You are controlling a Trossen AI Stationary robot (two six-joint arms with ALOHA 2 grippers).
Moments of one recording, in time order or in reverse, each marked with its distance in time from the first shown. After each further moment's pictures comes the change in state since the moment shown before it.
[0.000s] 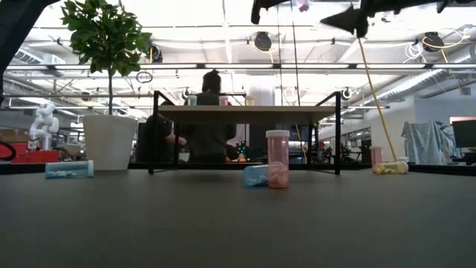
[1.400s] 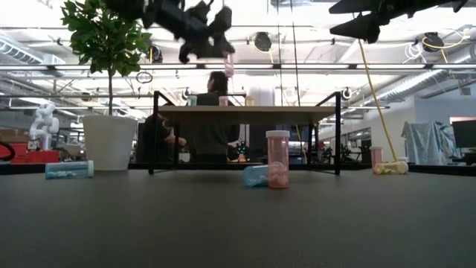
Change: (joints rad) left arm 0.077 -0.431 -0.909 0.395 -0.555 0.116; right arm 0.000 -0.081 -0.002 -0.237 0.002 -0.057
